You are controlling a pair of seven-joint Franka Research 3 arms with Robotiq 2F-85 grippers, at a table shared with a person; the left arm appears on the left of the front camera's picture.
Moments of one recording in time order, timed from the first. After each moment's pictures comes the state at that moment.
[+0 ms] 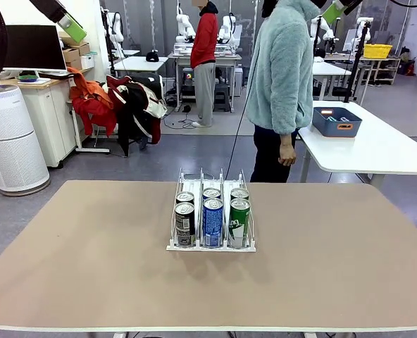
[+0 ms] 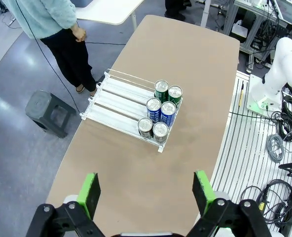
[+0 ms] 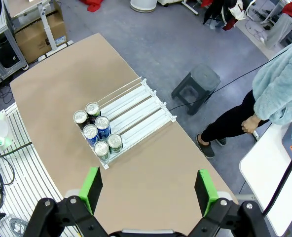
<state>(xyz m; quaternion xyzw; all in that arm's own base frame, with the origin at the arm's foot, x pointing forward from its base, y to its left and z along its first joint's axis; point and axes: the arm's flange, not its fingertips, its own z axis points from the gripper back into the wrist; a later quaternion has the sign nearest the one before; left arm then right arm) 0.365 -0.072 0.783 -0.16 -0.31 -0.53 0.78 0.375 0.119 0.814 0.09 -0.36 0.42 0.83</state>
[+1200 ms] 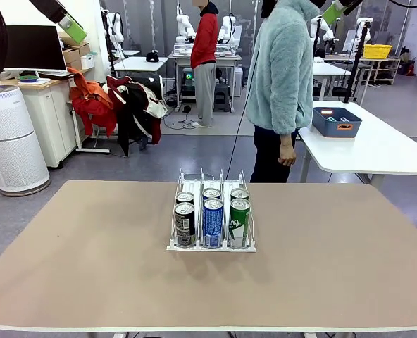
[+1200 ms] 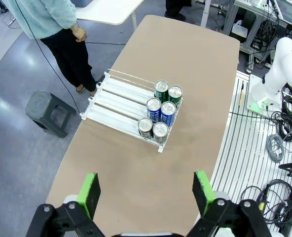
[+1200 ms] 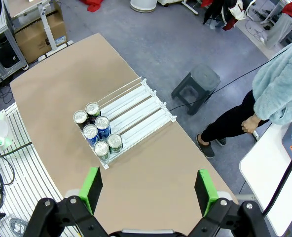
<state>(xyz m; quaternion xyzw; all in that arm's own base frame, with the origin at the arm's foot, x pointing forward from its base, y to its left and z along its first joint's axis) 0.365 -0.072 0.783 -0.16 -0.31 -0.53 0.78 0.375 0.119 0.814 0.09 -0.36 0.42 0.83</state>
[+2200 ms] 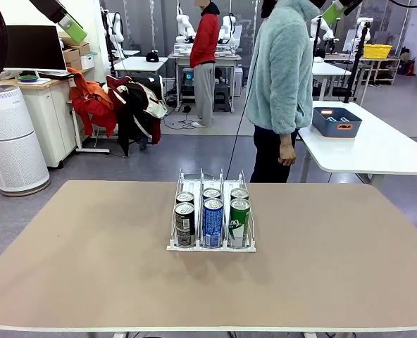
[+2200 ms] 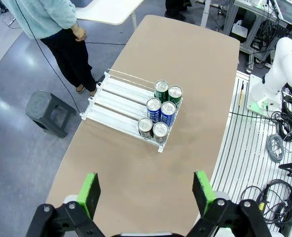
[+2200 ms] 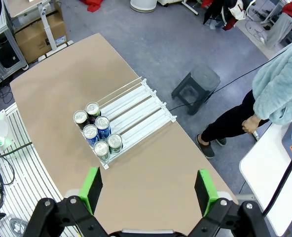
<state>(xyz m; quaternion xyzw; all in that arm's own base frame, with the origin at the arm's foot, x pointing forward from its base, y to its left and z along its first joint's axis) 0.365 -0.072 0.783 -0.16 -0.31 -0.53 0.78 0.375 0.119 0.814 0.09 -0.36 0.42 0.83</state>
